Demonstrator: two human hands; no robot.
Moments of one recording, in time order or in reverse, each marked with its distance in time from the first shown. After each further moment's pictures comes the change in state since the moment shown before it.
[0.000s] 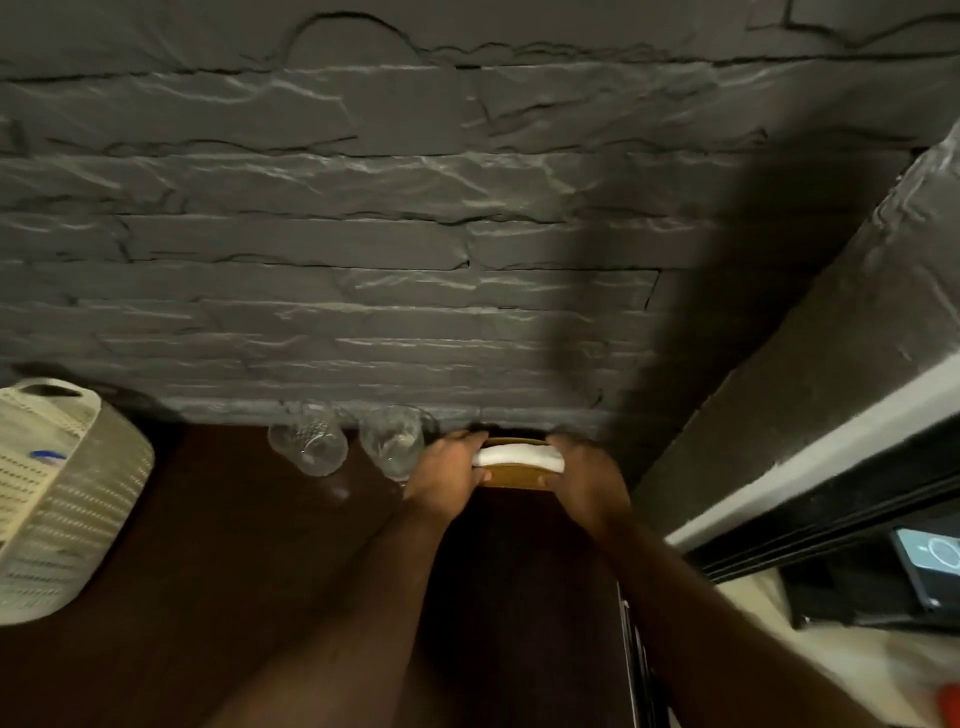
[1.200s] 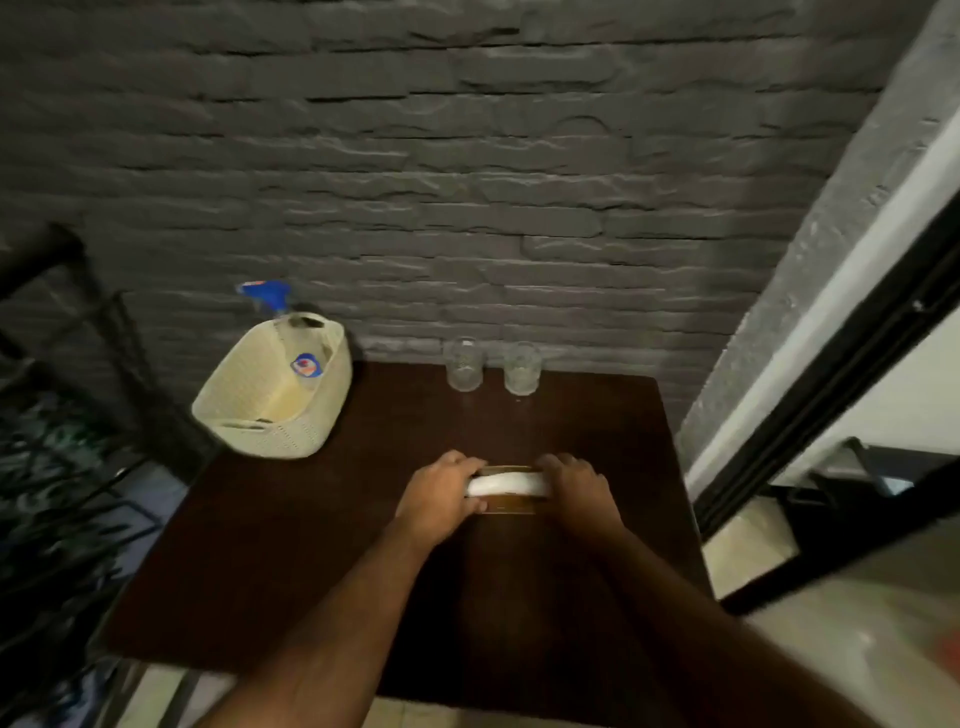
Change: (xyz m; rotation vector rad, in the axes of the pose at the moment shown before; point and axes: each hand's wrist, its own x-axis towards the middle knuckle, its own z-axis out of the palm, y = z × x) left_hand -0.346 -0.118 -0.089 0.026 0.074 0.111; right_hand -0.291 -0.191 0.064 -0.133 0.060 -0.202
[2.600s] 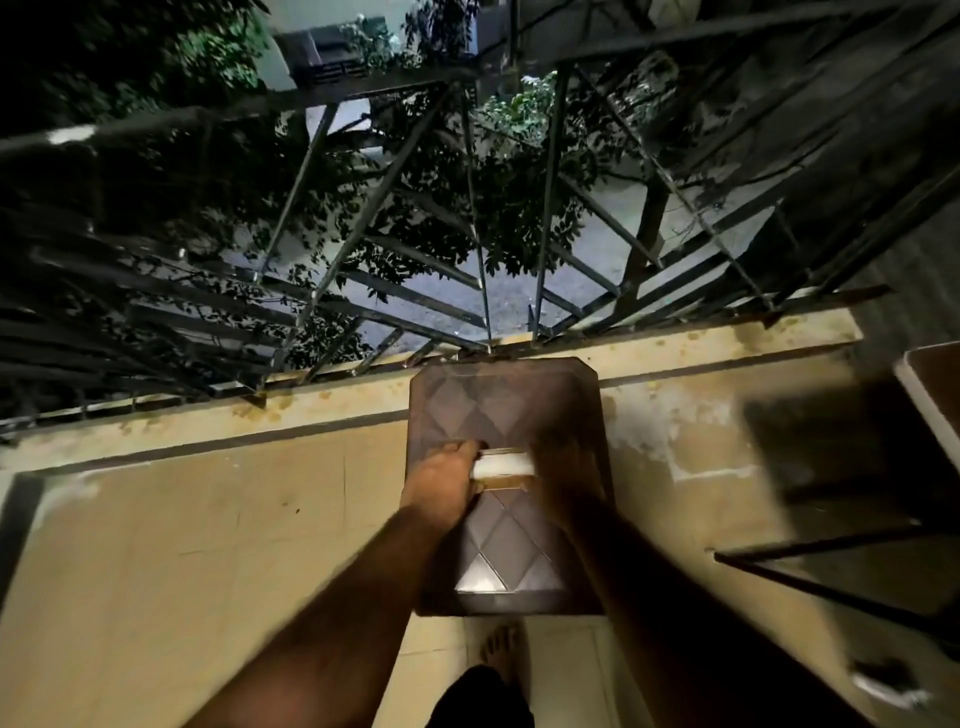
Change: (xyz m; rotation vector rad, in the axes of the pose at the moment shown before) left_hand -0.713 -0.383 0.199 -0.265 0.255 -1.362; right_hand -0.307 -0.551 0.556 -0.459 -0.557 -1.252
